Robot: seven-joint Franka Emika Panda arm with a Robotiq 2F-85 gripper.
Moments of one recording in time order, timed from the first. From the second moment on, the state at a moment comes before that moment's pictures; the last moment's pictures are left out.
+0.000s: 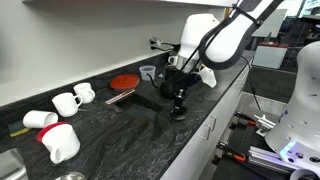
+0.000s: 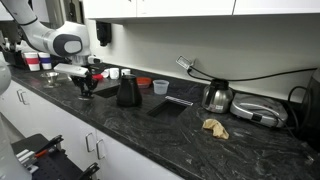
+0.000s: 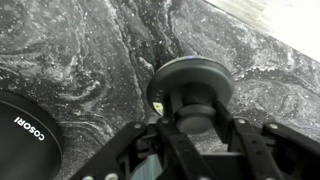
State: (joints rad) arm 0.38 -0.15 0.10 -2.72 0.26 2.74 -0.21
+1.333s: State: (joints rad) arm 0.33 -0.27 0.10 -2.71 0.25 2.68 -0.19
